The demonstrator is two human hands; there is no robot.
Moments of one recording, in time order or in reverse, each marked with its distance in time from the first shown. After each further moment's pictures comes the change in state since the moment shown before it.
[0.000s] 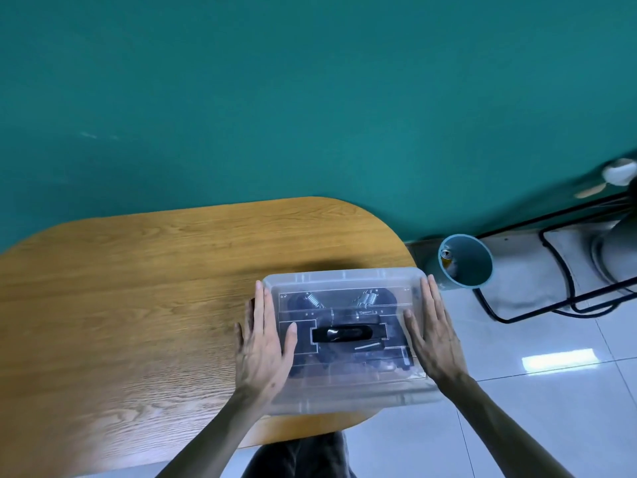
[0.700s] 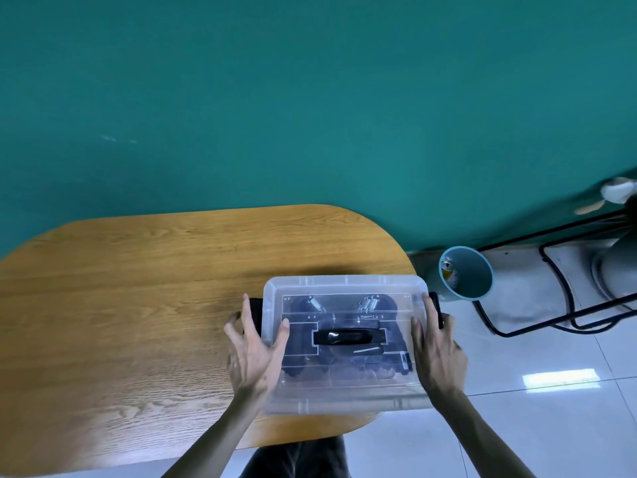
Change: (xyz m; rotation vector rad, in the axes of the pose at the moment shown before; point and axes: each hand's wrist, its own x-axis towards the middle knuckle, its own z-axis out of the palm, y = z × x) left_hand -0.007 0.003 -0.013 -0.247 0.084 -0.373; right_hand -0.015 -0.015 0.002 -0.325 0.089 0.201
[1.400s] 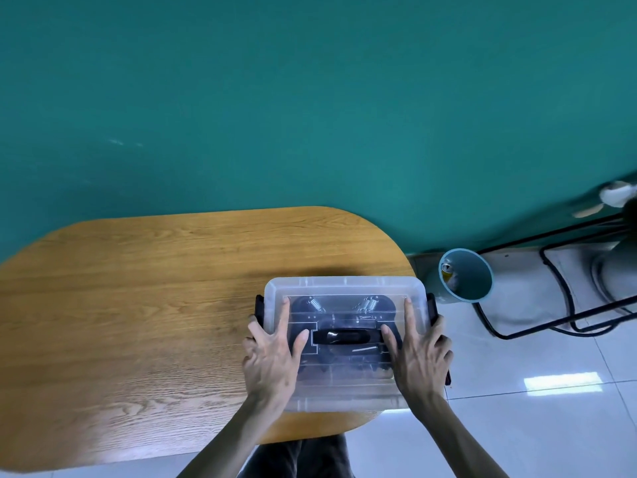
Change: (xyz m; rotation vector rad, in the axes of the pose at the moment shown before) left_hand -0.016 0.023 0.006 0.568 -0.085 0.159; right_hand -0.019 -0.035 -0.001 -0.170 -0.022 0.113
